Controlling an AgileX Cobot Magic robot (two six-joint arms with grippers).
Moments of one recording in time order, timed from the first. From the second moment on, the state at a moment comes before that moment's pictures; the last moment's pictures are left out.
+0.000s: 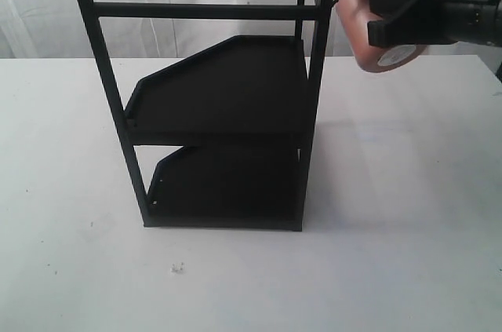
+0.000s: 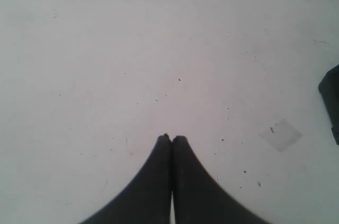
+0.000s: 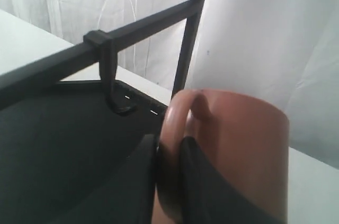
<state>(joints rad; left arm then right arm) 0.08 0.03 0.02 0.23 0.38 -0.39 0.16 1.28 -0.92 1.57 0.36 -1.75</state>
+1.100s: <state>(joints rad) 0.08 0.03 0.02 0.23 0.38 -0.39 0.16 1.04 -0.63 1.74 0.21 -1.58</state>
